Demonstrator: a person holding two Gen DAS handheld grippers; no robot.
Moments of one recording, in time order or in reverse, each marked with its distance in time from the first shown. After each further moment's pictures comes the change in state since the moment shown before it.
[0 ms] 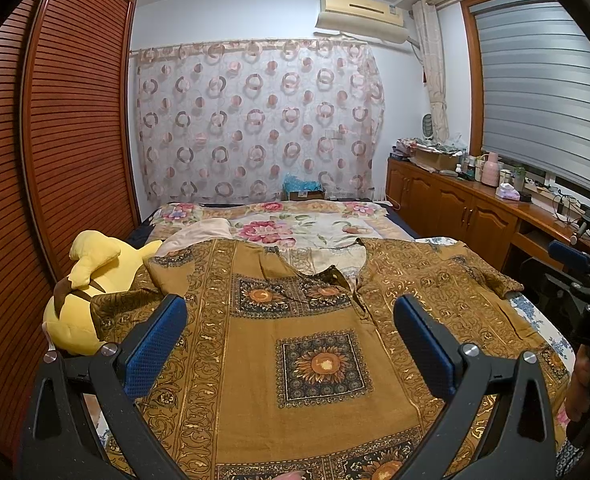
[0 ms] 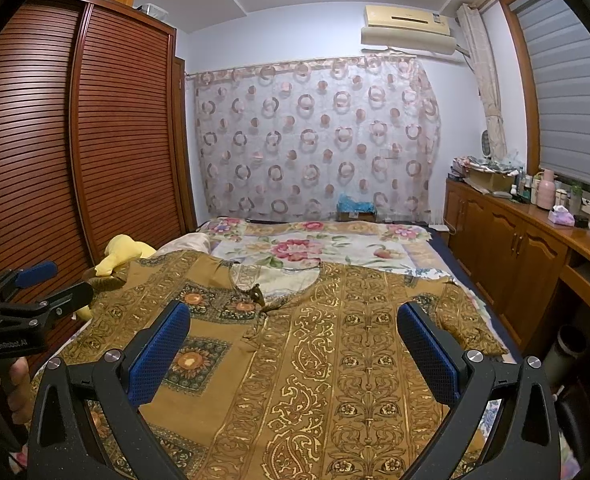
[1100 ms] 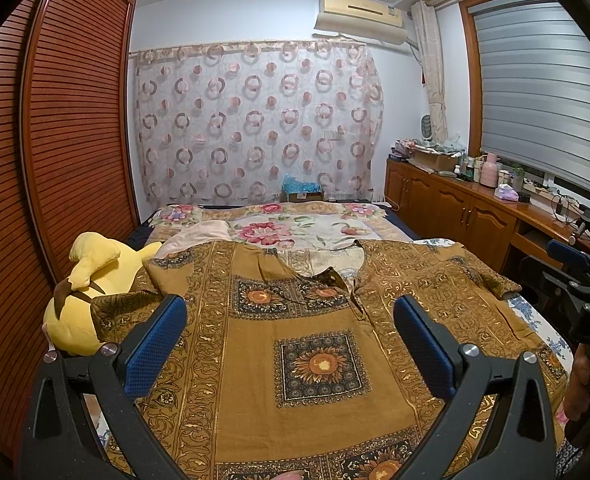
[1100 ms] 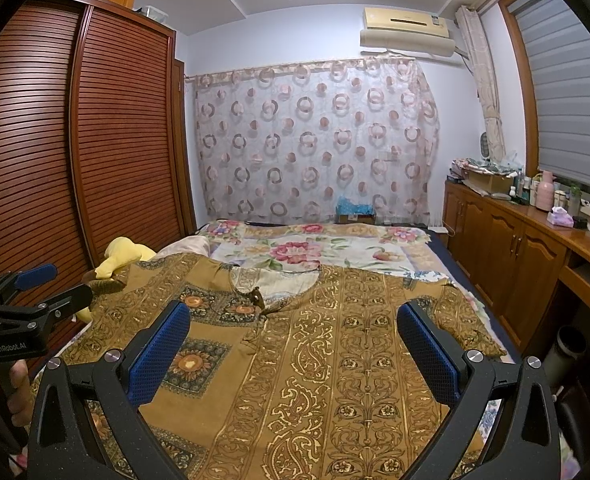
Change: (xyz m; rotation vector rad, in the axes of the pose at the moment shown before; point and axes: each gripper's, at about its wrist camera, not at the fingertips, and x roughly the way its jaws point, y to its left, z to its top) left arm 0.000 0.000 0.000 0.001 0.001 0.002; right arm 0.000 0.000 0.001 0.000 -0.009 -0.004
